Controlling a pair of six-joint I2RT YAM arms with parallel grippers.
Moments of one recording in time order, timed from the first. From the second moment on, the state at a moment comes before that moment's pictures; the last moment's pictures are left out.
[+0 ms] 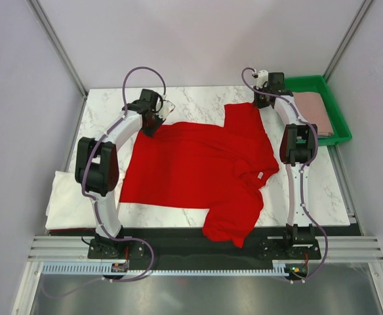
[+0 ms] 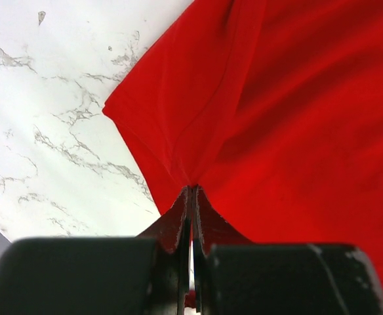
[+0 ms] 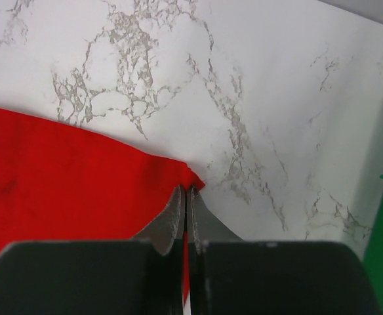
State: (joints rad) left arm -0.28 1.95 1.56 -0.66 -0.10 0.48; right arm 0.01 2.66 2.39 -0.48 -0.26 -0.24
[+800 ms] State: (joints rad) left arm -0.18 1.79 1.94 -0.71 -0.07 0.48; right arm 0.01 1.68 2.04 -0.45 -0.12 -0.44
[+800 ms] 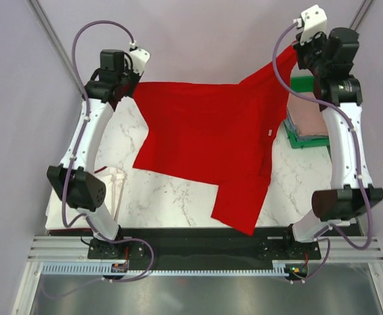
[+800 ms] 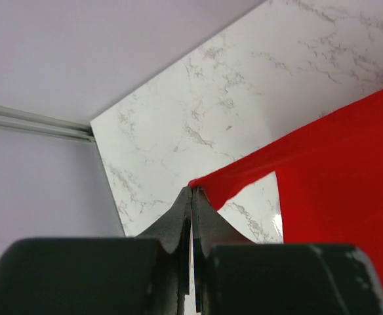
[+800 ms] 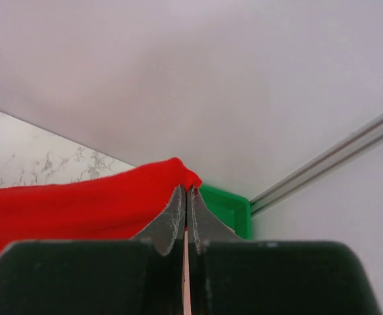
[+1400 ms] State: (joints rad) left arm -0.18 0.97 1.72 -0.81 -0.02 0.48; right arm 0.01 0.97 1.93 -0.77 -0.12 -0.52
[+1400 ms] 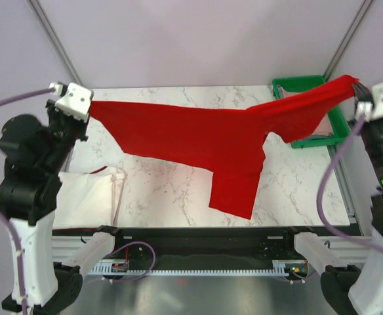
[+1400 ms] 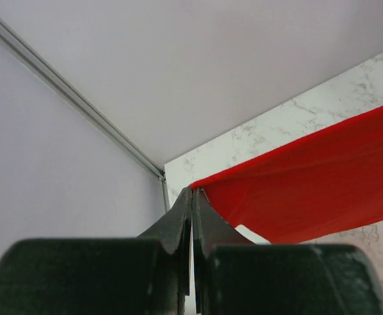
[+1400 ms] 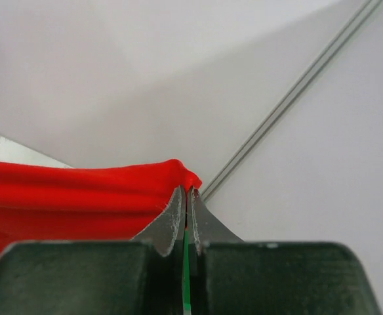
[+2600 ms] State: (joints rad) left arm -0.18 1.31 1.51 -0.63 0.01 0.59; right arm 0.01 1.36 1.74 -0.51 0.02 -0.67
